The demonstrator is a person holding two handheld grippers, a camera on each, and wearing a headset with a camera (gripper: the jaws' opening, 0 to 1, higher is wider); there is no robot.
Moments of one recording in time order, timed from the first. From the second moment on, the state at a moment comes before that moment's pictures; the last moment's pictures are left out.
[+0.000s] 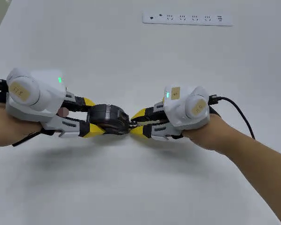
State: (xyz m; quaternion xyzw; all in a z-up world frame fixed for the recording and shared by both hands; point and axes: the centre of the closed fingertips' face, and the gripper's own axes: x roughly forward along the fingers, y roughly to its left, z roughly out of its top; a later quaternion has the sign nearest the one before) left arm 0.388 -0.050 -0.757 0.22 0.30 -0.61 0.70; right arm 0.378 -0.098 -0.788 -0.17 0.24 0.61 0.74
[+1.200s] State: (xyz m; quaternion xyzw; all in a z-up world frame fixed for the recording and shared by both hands) left arm 0.388 -0.052 -0.758 0.23 0.29 -0.62 0.69; right arm 0.375 -0.121 -0.786 -0.19 0.25 0.60 0.73
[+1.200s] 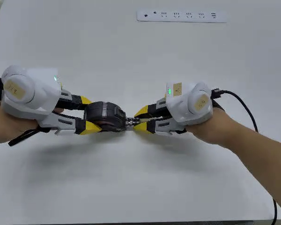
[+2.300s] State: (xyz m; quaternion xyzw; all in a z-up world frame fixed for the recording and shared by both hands) left arm 0.388 -0.054 -0.758 0.23 0.30 -0.62 0.68; right arm 0.369 -0.183 -0.786 -0.20 0.27 0.58 0.74
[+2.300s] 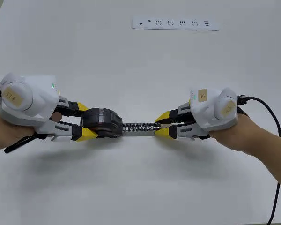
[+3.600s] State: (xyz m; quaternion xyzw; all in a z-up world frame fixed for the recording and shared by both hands) left arm 0.388 -0.055 -0.758 0.24 0.30 -0.63 0.68; right arm 0.361 -0.238 -0.786 -0.22 0.30 0.55 0.75
